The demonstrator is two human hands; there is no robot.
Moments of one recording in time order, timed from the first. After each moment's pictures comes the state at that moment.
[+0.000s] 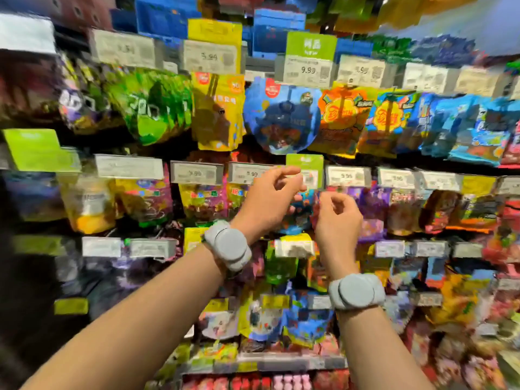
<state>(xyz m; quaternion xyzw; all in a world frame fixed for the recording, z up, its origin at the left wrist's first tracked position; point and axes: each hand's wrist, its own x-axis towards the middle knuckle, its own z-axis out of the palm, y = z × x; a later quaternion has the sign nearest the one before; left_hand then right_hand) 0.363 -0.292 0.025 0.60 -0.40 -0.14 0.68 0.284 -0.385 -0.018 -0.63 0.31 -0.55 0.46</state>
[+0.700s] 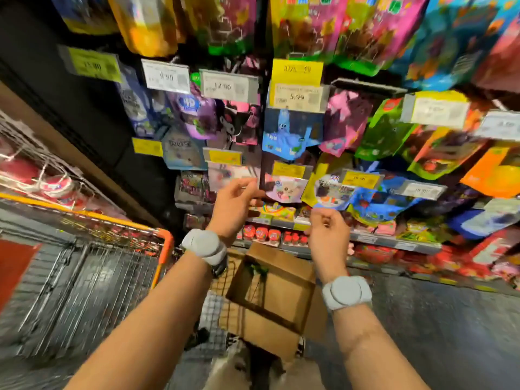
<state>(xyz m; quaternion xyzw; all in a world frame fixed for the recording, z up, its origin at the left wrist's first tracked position) 0.402 -0.099 -0.261 0.69 -0.03 -0.23 0.68 0.287 -0.237 -0.294 -0.70 0.42 -0.22 0.54</state>
